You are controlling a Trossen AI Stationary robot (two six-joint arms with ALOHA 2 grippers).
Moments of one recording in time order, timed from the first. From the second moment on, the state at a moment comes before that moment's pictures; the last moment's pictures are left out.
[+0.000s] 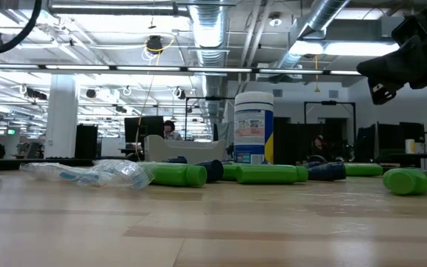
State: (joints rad) left arm -0.80 1.40 0.84 -0.44 0.43 -0.40; right arm 0.17 0.10 0.01 0.03 0.13 0.18
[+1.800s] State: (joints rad) left arm -0.32 1.59 0.82 -0.44 0.03 -0.03; right arm 0.17 0.10 0.01 0.03 0.13 0.18
